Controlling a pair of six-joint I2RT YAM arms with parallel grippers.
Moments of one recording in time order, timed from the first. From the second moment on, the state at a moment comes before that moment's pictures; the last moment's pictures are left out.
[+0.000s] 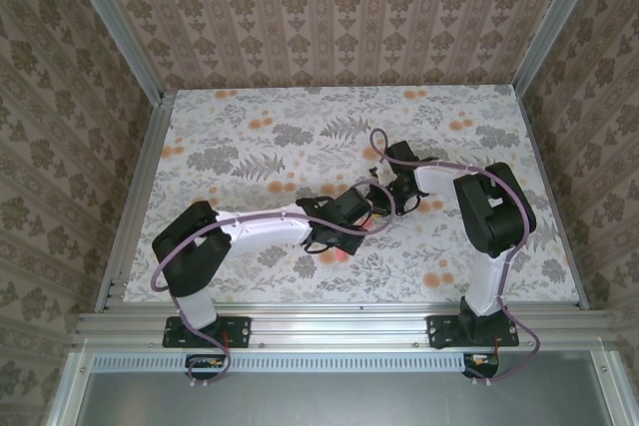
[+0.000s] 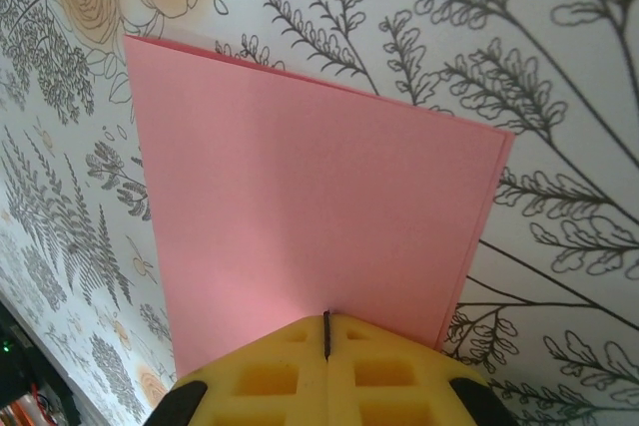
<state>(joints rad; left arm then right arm) -1.09 1.75 1.10 -0.45 -0.01 -0.44 0.33 1.90 1.07 -0.47 -0.58 0.36</state>
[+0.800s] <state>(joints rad) -1.01 1.75 1.09 -0.44 0.07 -0.40 0.33 1.91 1.09 -0.50 -0.58 0.30</state>
